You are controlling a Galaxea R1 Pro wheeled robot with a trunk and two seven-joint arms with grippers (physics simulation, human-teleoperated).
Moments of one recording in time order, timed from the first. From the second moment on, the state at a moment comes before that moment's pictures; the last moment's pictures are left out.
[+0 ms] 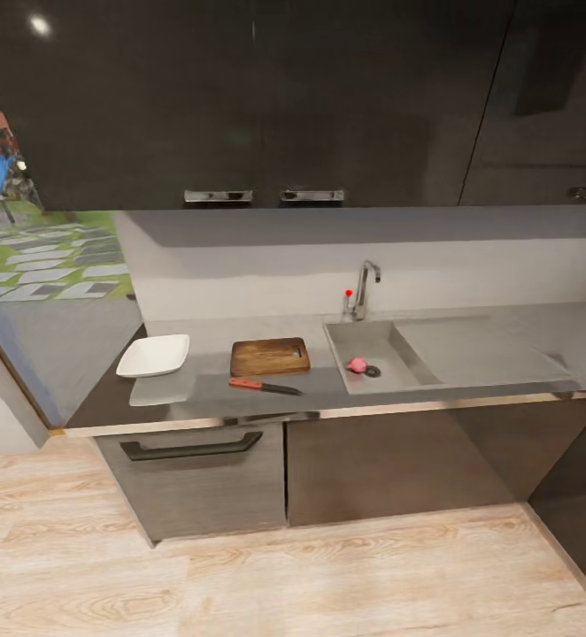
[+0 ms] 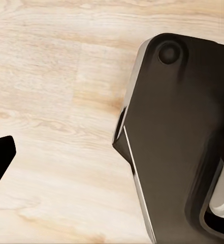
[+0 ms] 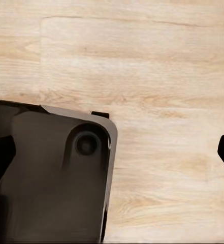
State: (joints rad) left arm 0.44 0.01 0.04 -0.42 0.24 -0.49 0.05; right arm -0.04 -0.08 -0.29 -0.02 0.40 -0.54 0.03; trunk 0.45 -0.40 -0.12
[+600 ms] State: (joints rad) left arm 0.44 0.01 0.04 -0.54 0.24 -0.49 0.06; right arm -0.03 -0.05 -0.31 -0.36 0.22 -0.23 0.05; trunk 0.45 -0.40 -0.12
